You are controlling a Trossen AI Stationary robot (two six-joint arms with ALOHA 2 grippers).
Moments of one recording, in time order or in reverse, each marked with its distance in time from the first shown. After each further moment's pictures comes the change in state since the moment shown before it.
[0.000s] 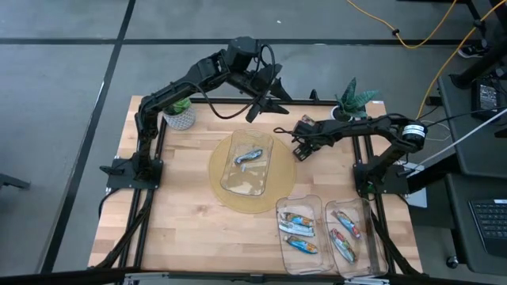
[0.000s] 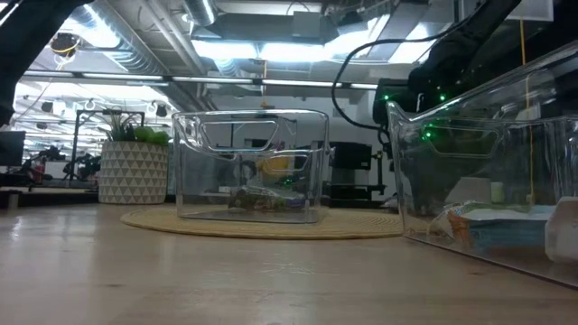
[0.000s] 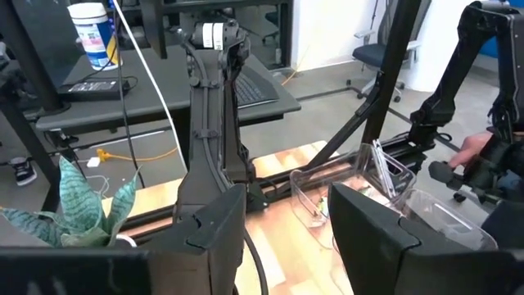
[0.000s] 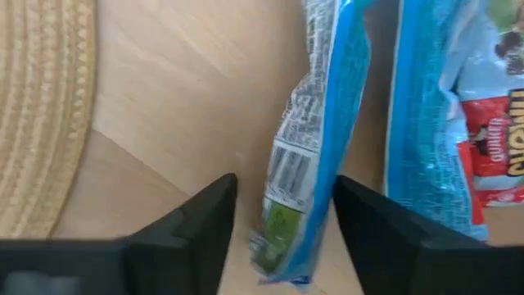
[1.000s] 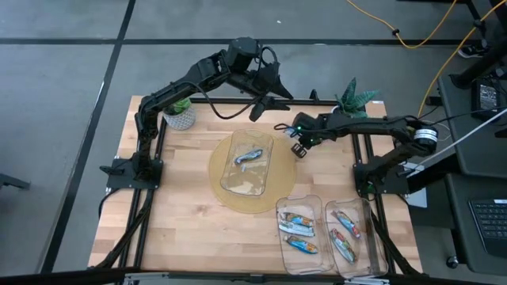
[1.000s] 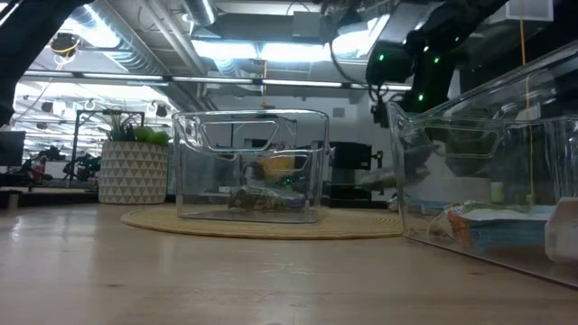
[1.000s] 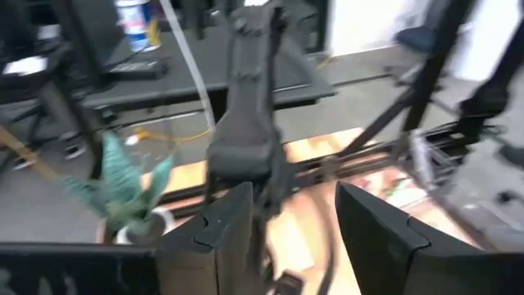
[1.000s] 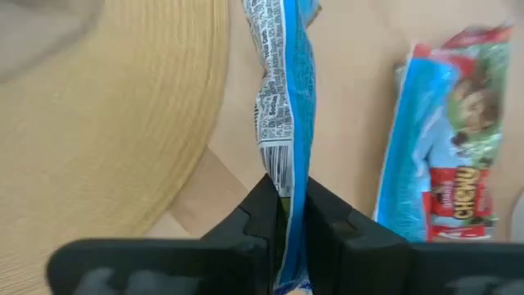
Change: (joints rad) left arm 0.000 0.000 0.000 -0.025 -0.106 0.002; right arm 0.024 -0.106 0.143 -0.132 -0.054 -0.135
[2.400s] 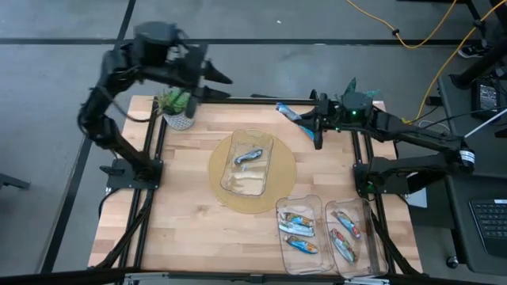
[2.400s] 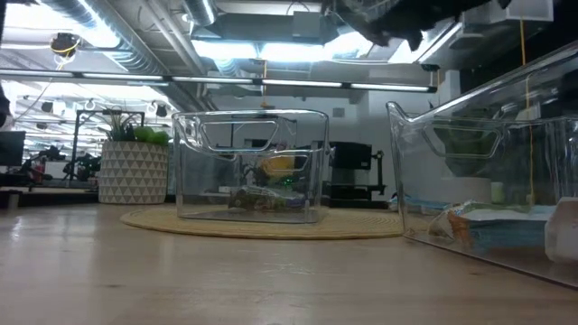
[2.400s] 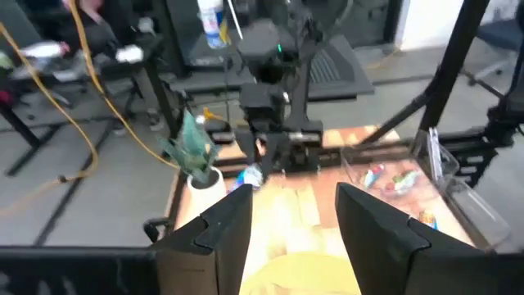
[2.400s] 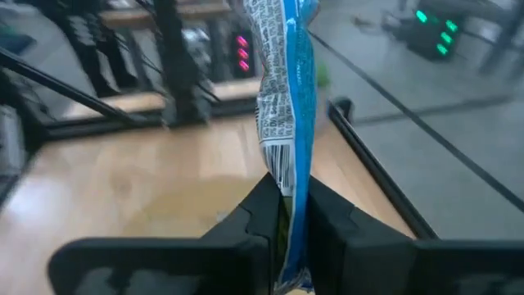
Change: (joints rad) left arm 0.005 -0.402 0.001 -0.387 -0.242 -0.041; right arm 0.020 -0.519 0.000 0.462 -0.305 -0.342
